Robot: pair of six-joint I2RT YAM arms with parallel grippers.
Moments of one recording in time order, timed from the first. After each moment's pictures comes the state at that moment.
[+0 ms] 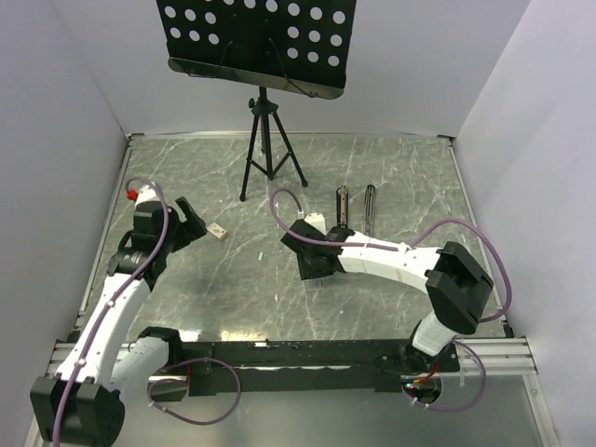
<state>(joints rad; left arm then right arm) -0.12 0.86 0.72 -0.45 -0.13 -0.57 0.96 1.61 1.10 -0.69 0.30 0.73</state>
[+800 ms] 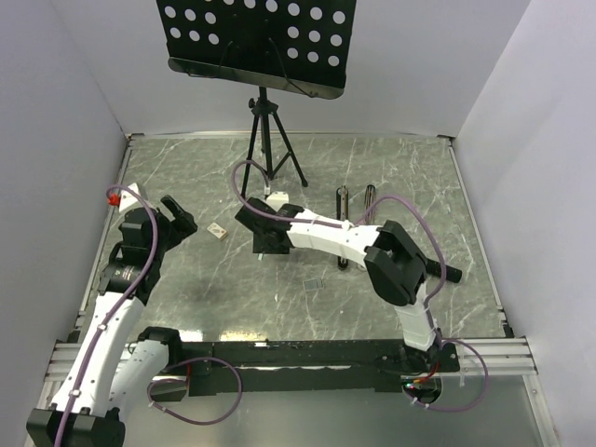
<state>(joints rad) -0.12 0.73 0.72 -0.44 -0.21 -0.60 0.99 2.01 1.61 -0.74 0.36 0.93</state>
